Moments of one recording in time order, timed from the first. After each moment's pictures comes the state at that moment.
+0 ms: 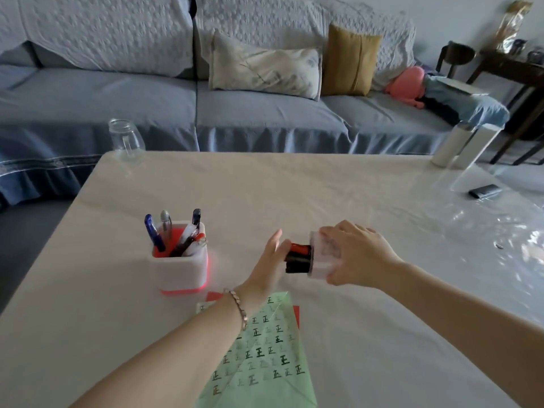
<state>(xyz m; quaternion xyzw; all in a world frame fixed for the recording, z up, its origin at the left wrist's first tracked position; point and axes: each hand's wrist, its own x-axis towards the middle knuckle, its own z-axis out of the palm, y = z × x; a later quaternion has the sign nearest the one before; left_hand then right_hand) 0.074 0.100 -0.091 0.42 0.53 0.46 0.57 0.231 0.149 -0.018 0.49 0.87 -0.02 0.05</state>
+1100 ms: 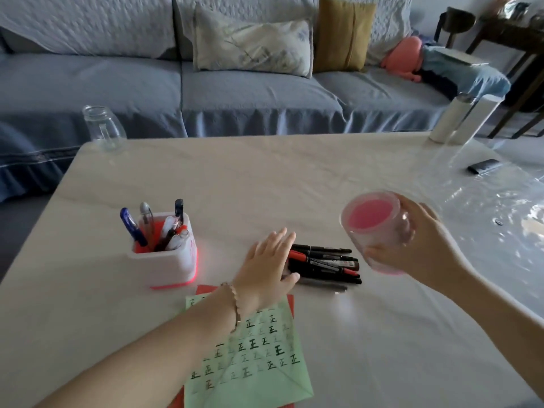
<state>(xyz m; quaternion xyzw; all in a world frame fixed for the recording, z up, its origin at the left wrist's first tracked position) 0.073 0.098 -0.114 0.76 0.61 0.13 0.19 0.304 0.137 -0.013 0.57 0.76 -0.19 -0.26</state>
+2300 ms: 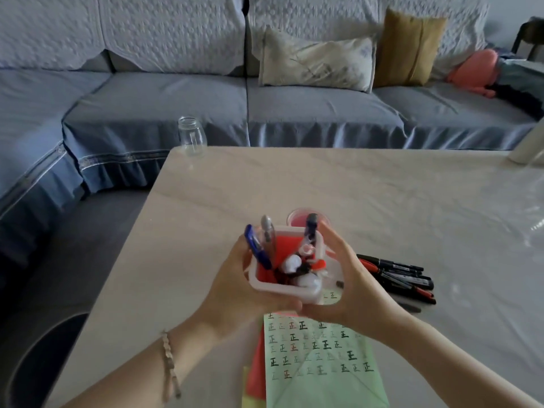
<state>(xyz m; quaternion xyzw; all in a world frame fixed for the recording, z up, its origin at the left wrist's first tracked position) -0.046 -0.009 -0.056 0.51 0.49 0.55 0.44 0.140 0.060 -0.042 0.34 0.82 -0.40 -0.22</state>
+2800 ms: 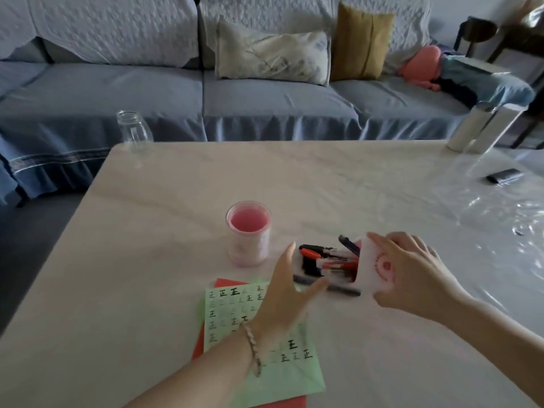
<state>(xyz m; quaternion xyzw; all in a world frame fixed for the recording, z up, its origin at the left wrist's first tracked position) 0.101 0.048 -0.101 0.50 0.59 0.43 0.47 0.290 0.107 -0.026 0.55 0.83 -0.07 0.00</state>
